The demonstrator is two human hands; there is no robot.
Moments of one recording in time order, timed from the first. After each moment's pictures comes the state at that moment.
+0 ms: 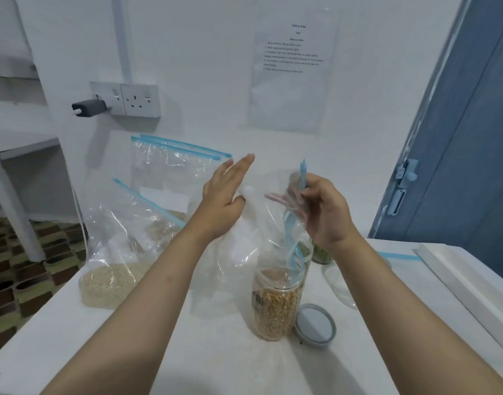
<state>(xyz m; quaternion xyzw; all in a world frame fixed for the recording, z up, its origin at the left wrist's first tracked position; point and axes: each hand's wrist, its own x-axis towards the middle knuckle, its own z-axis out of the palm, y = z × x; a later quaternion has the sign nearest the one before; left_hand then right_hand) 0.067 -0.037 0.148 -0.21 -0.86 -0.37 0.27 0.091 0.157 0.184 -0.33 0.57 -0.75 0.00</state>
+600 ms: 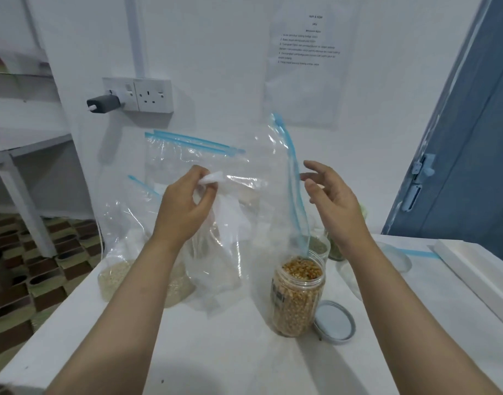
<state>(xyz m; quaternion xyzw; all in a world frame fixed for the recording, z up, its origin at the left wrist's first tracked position) 0.091 -0.110 0.136 -0.12 -0.82 -0.39 0.41 0.075 0.153 0.154 -0.20 0.77 -0.57 -0.21</state>
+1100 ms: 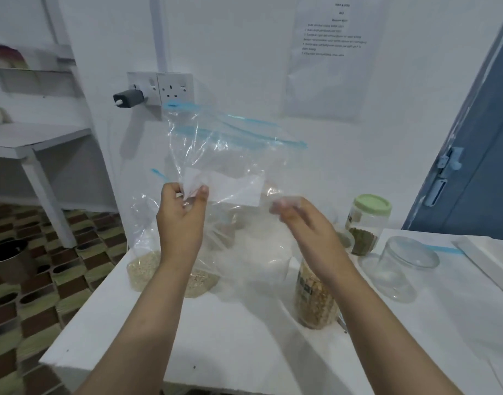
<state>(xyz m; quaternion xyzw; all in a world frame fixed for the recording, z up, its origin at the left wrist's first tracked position) 0.129 -0.126 0.116 0.09 -0.69 -0.59 0.41 0.149 0.074 0.140 -0.18 0.76 -0.62 -0.07</state>
